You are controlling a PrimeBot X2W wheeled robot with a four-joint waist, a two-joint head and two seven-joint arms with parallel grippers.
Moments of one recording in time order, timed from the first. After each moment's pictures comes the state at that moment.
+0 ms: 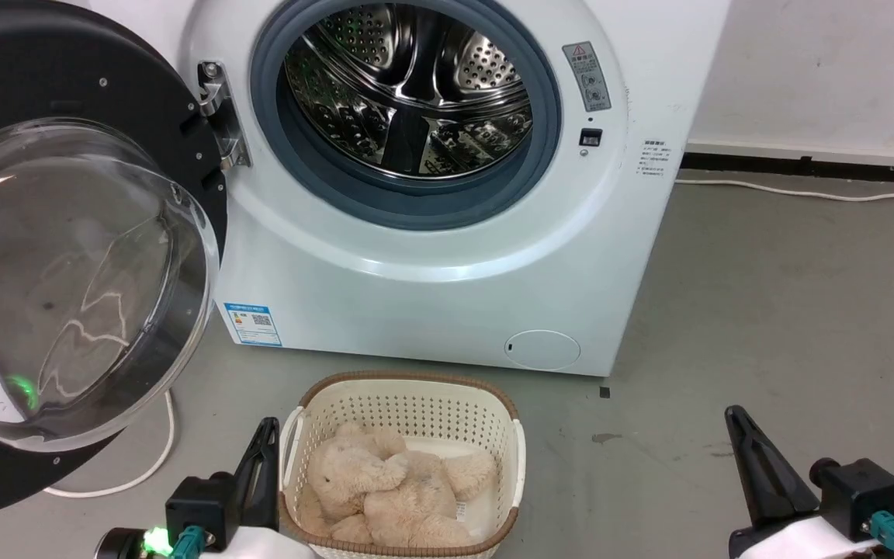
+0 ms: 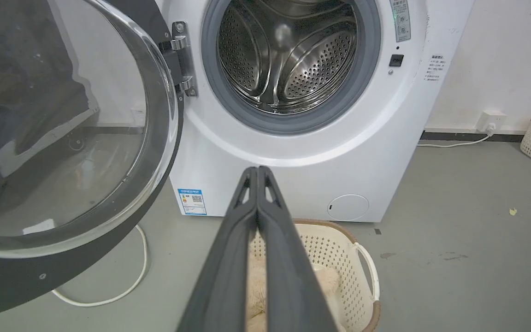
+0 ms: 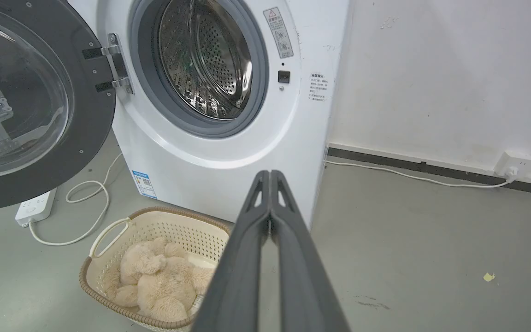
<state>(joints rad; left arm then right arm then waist) 0.06 0.11 -0.12 0.03 -0.11 0.08 -0.11 0.07 -0.05 -0.03 -0.01 0.05 0.13 -0.09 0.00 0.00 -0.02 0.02</state>
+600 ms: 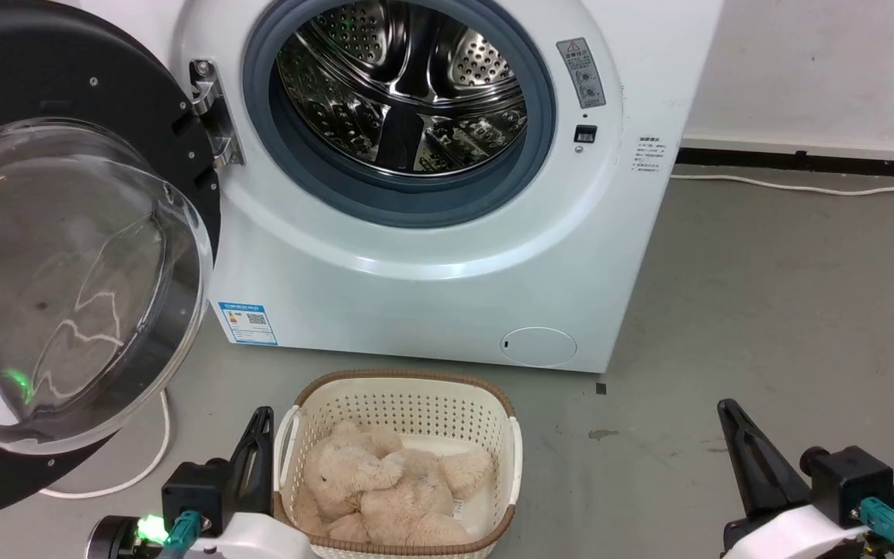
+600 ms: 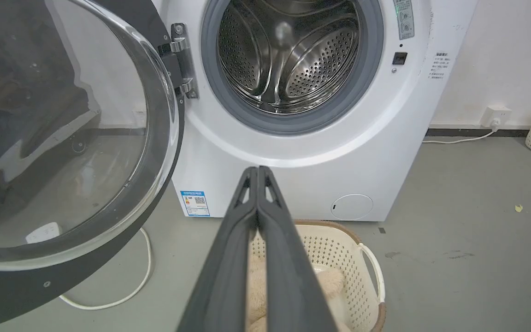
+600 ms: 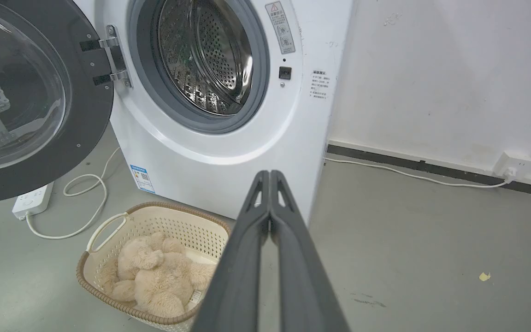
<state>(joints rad) 0.04 0.10 -0.08 0.02 -0.07 0.05 -0.07 0.05 -0.05 -0.02 -0.01 0.03 0.13 -0.06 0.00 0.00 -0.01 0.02</state>
